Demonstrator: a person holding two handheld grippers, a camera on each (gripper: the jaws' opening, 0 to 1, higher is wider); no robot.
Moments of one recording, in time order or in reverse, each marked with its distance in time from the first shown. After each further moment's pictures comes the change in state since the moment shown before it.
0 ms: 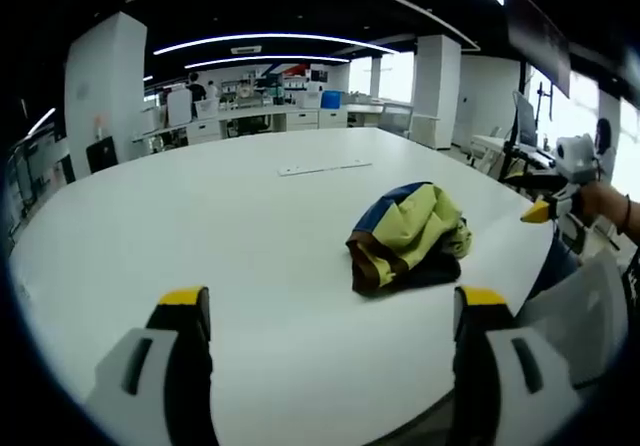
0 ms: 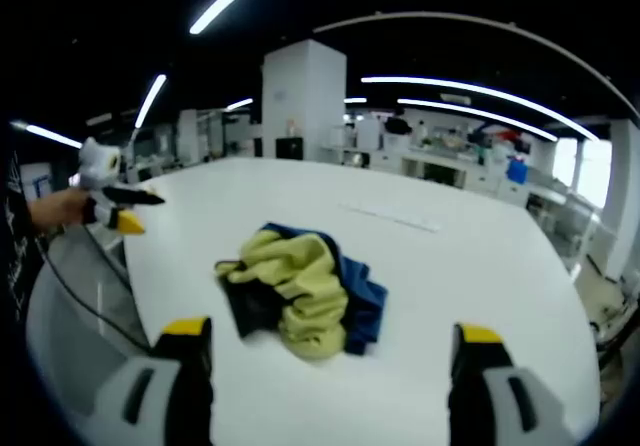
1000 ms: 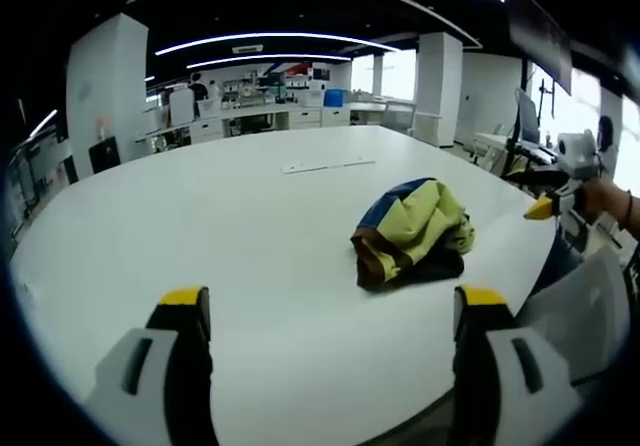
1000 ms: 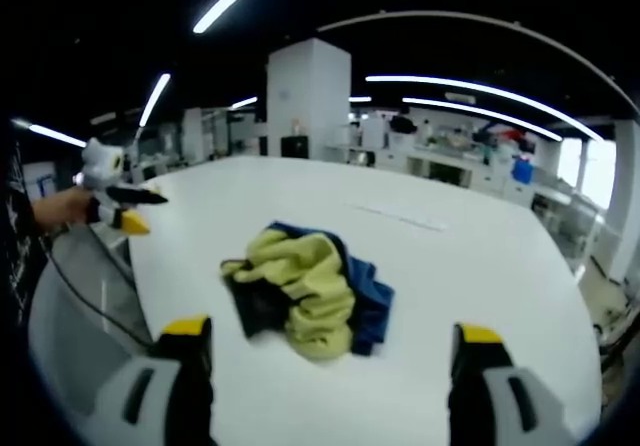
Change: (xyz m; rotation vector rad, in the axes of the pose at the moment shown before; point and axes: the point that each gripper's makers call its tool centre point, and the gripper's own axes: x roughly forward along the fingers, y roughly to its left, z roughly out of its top) left arm -0.005 0.007 -0.004 0.003 0.010 0.016; right arm 0.002 0.006 0.001 -0.006 0.008 0.025
